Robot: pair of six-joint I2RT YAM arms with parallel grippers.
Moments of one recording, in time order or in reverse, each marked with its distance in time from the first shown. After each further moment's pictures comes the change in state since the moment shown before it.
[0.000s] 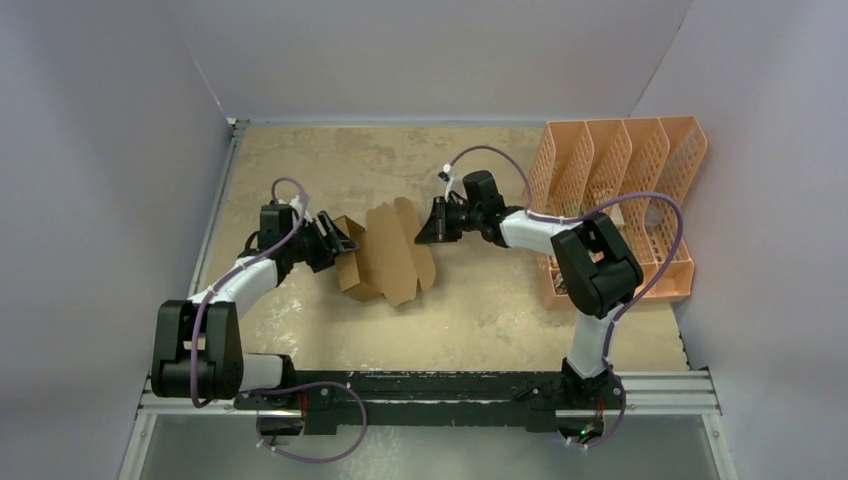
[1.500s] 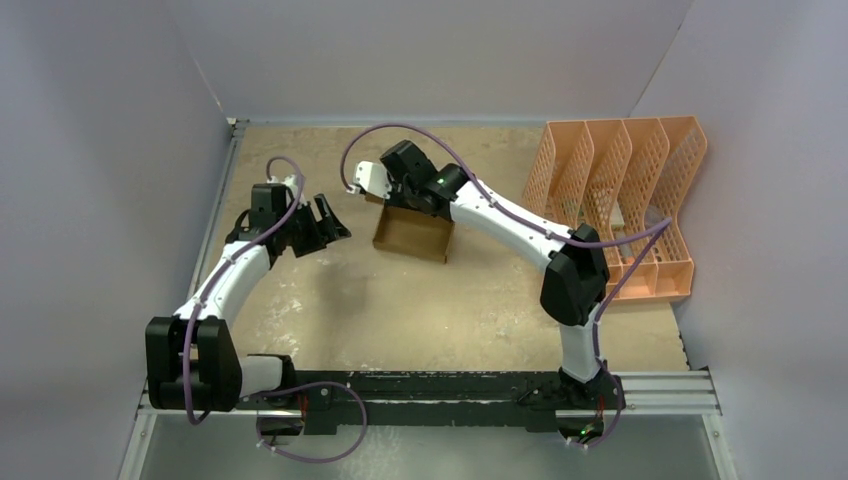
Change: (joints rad) left arm 0.000 -0.056 0.202 -0.294 -0.119 0.172; right arm 0.317 0.095 0.761 -0.848 0.885 -1.272
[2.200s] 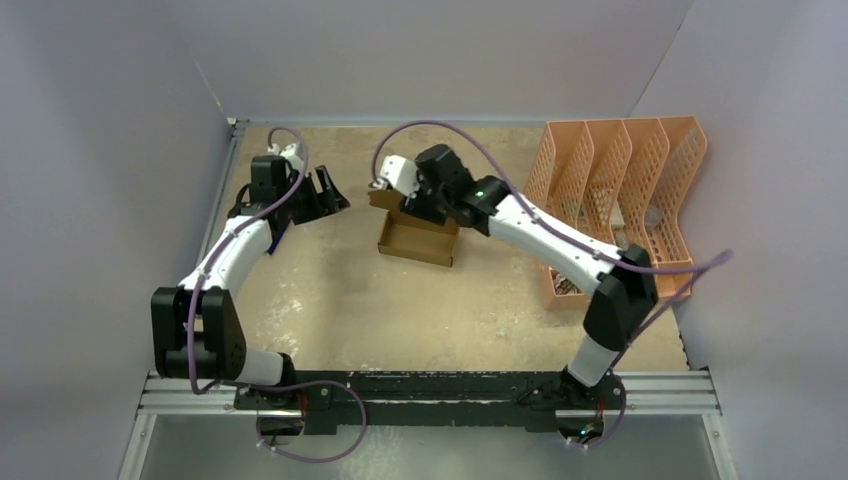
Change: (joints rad) left arm 0.000 0.111 0.140 0.093 -0.028 0.073; right arm -0.007 -0.222 -0.254 0.125 0.029 0.055
